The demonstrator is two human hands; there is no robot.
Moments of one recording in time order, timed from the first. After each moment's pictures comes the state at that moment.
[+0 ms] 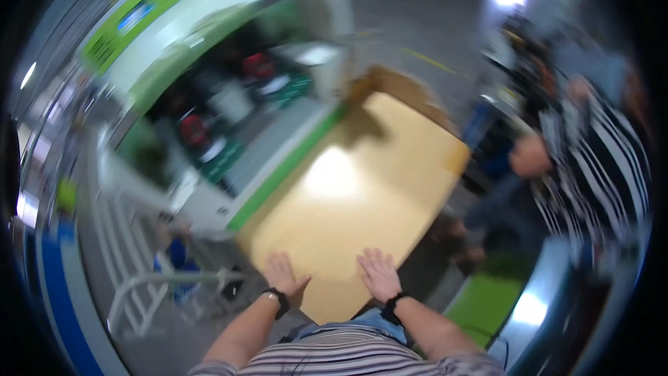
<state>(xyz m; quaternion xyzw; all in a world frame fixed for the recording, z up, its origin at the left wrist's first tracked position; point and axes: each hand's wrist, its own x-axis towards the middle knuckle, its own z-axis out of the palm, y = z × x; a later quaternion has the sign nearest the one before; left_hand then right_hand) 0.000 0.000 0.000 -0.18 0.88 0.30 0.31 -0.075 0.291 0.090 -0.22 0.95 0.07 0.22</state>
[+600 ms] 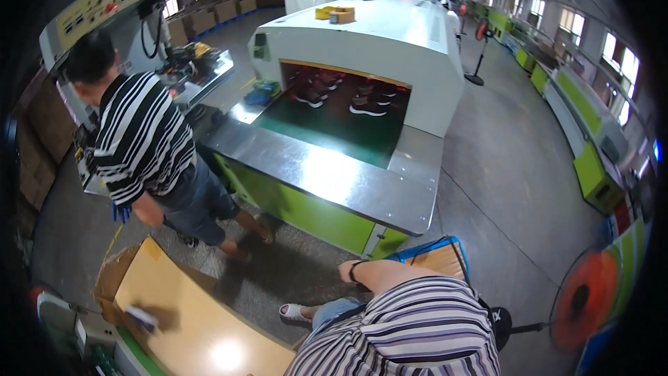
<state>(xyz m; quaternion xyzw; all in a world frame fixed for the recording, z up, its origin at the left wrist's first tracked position) -0.099 -0.268 -0.011 0.00 0.99 0.00 0.13 0.237 0.152 -0.092 0.43 0.82 -0.27 0.28</state>
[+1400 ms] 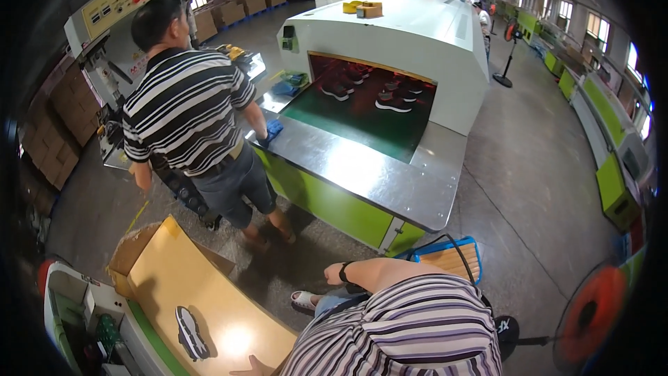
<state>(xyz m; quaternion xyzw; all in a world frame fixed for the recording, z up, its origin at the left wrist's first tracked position) -0.050 -0.270 0.007 -0.02 0.97 -0.03 0.24 0.225 0.131 -0.017 0.33 0.84 -0.37 0.23</state>
